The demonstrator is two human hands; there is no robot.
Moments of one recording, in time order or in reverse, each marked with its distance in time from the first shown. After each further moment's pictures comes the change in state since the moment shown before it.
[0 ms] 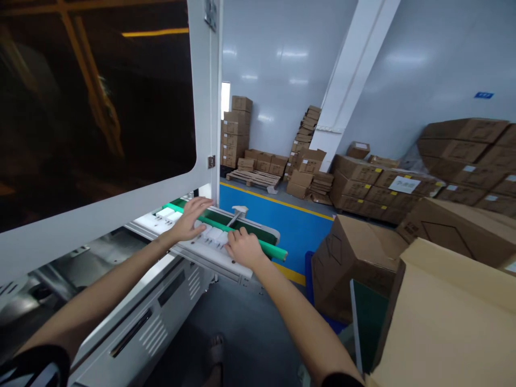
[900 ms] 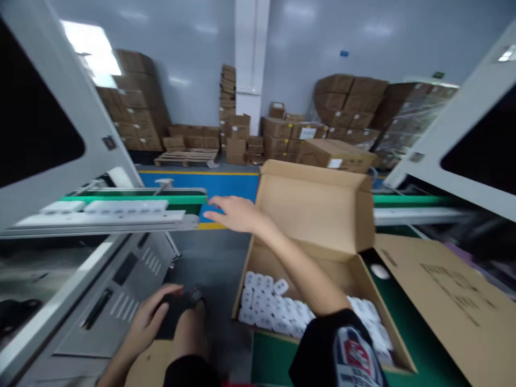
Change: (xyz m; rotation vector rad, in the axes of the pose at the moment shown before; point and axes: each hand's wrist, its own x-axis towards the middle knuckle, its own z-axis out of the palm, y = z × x) left_hand -0.151 0.337 -0.018 -0.675 -0.248 -0.359; right_hand -0.272 0.015 -0.209 0.474 0.001 0.360
